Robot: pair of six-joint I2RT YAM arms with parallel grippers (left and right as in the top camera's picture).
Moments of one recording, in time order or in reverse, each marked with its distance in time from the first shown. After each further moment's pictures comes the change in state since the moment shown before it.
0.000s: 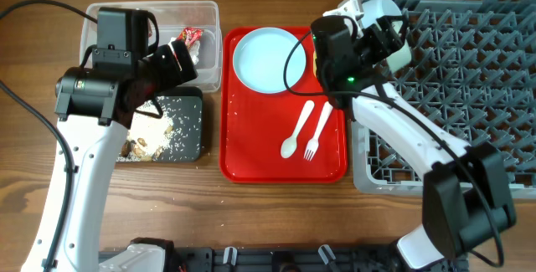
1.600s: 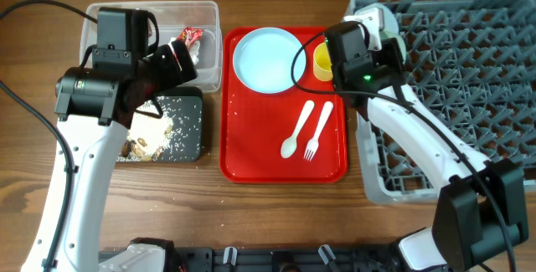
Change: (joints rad) left arm 0.000 0.000 0.000 0.000 0.000 0.000; right arm -0.051 -0.067 0.005 -0.352 -0.186 0.511
